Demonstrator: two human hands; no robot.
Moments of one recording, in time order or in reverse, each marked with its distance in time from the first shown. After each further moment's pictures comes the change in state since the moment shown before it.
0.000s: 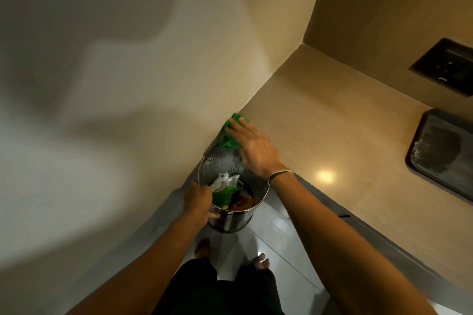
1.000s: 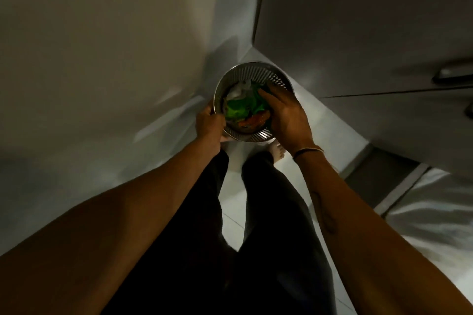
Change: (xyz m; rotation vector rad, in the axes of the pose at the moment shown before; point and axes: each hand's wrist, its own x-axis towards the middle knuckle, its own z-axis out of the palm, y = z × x) left_hand 0.196 -0.251 0.063 -0.148 -0.127 -0.162; right_hand -0.190 0.010 0.334 0.227 -0.215 0.437
